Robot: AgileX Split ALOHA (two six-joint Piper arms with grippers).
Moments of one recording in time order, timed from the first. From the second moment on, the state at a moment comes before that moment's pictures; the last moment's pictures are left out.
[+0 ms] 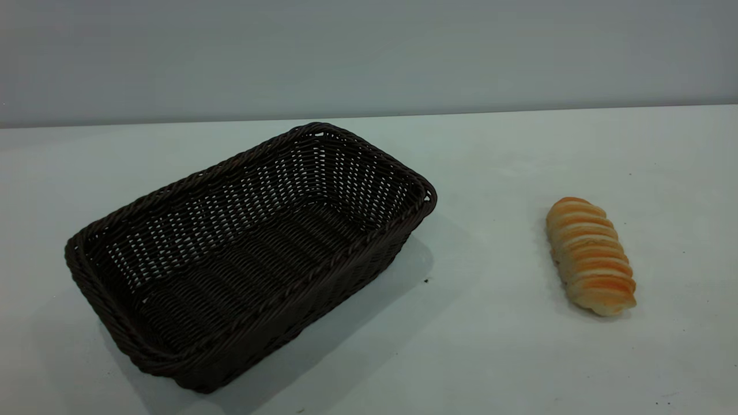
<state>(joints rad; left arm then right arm) -0.04 -0.02 -0.49 0.05 1.14 -0.02 -0.06 0.09 -0.48 0.16 1.13 -0.26</state>
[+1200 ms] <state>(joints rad) -0.04 0.28 -0.50 -0.07 0.83 -0.42 -0.06 0.09 -0.48 0.41 1.07 -0.23</state>
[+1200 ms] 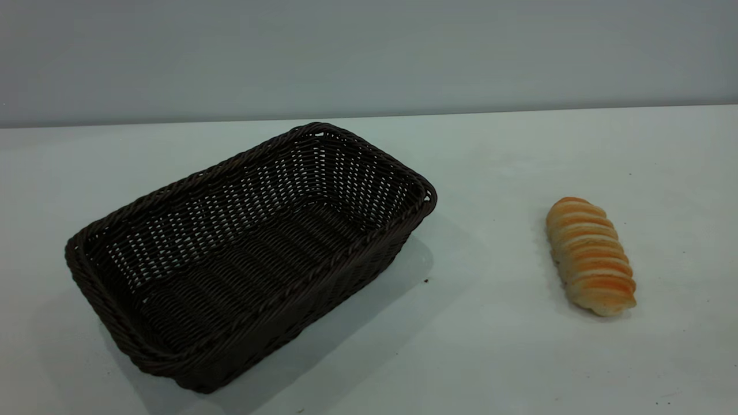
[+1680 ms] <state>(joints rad) -0.04 1.06 -0.50 -0.20 0.44 -0.48 -0.06 0.09 -0.48 0.53 1.00 -0.22</state>
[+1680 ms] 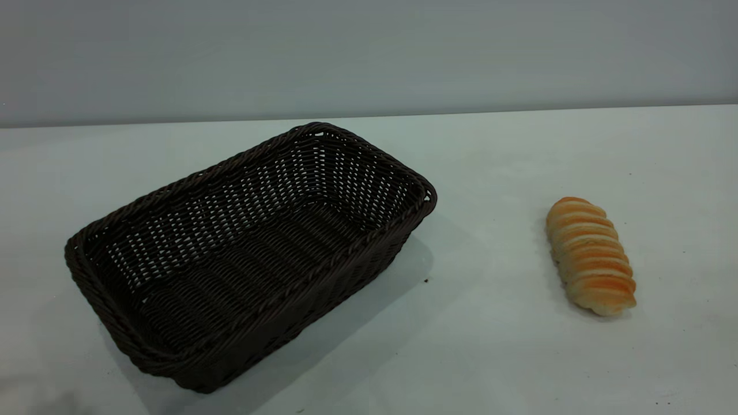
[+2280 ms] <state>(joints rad) -0.14 1.51 -0.50 -0.26 0.11 -0.50 -0.06 0.09 -0.48 0.54 1.00 -0.22</state>
